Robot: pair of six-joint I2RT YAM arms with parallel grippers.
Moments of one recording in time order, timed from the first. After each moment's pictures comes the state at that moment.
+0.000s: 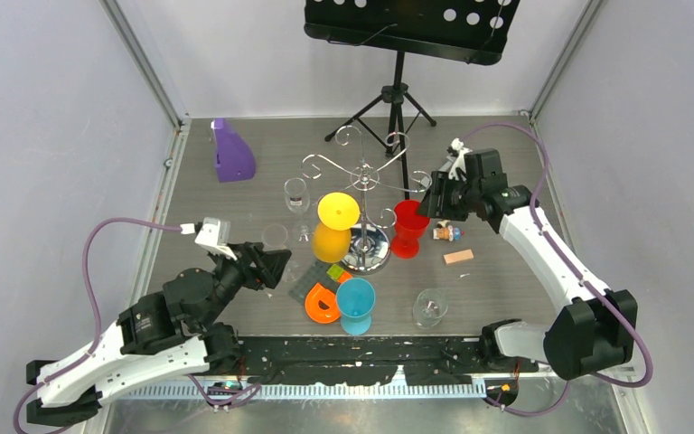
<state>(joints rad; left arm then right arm) -1.16 0.36 0.72 -0.57 -0.65 -0.58 0.23 1.25 1.04 -0.59 -0.30 0.35</state>
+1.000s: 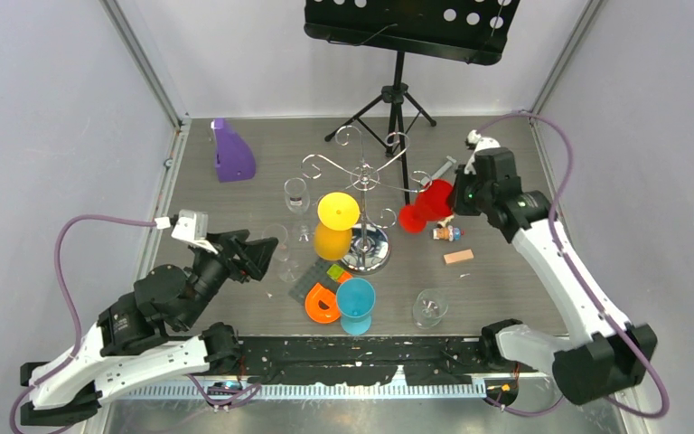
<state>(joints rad) -1.16 0.37 0.85 -0.58 -0.68 -0.49 0.27 1.17 1.08 -0.67 -0.01 0.28</state>
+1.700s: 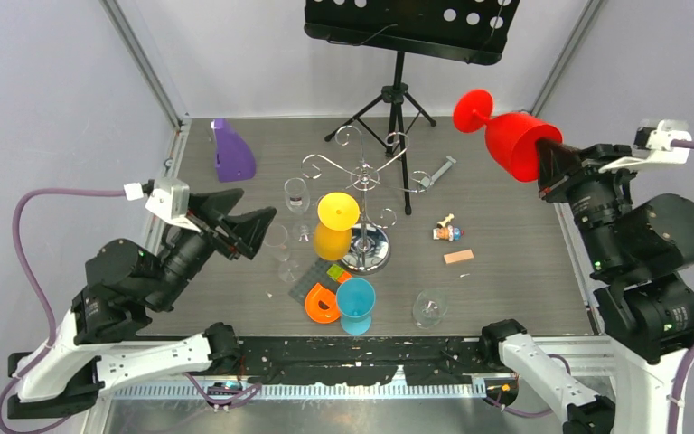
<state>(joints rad) -1.16 0.56 1.17 -0.47 -0.56 -0.20 0.27 0.77 1.56 -0.69 0.23 0.22</state>
